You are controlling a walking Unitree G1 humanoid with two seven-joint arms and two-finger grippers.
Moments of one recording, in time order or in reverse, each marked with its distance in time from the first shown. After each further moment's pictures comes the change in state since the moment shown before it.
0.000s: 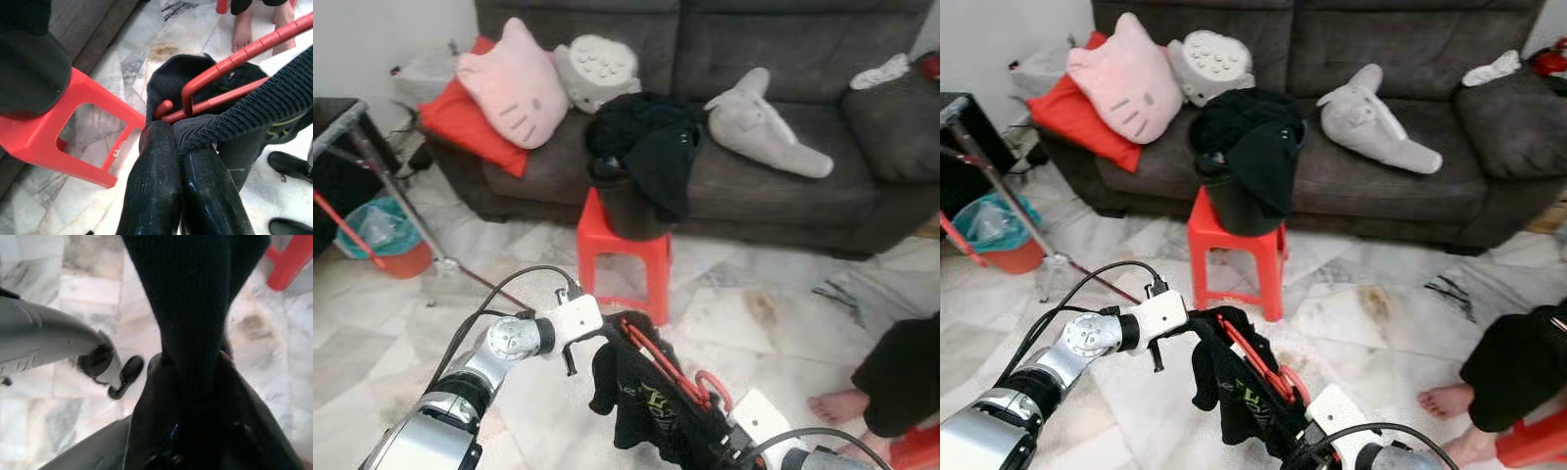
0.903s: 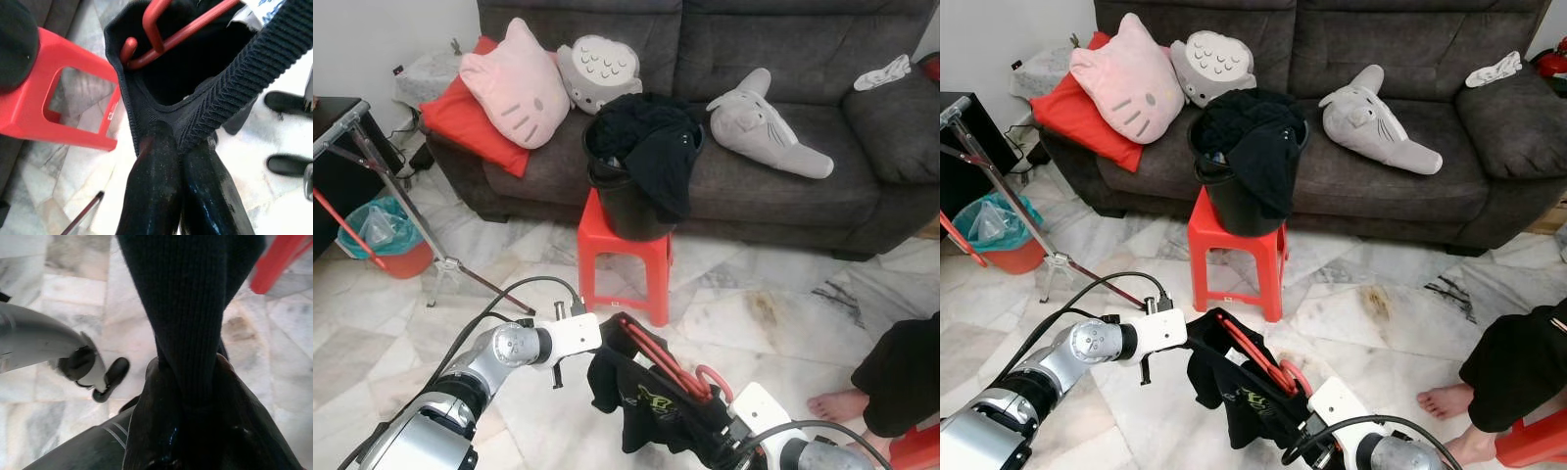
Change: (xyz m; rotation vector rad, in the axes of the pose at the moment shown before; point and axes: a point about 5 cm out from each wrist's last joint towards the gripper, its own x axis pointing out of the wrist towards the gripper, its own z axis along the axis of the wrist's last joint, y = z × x) left arm 0.002 -0.011 -0.018 0.109 0.220 -0.087; right arm 0.006 -0.008 -0.004 -0.020 0.026 -0.026
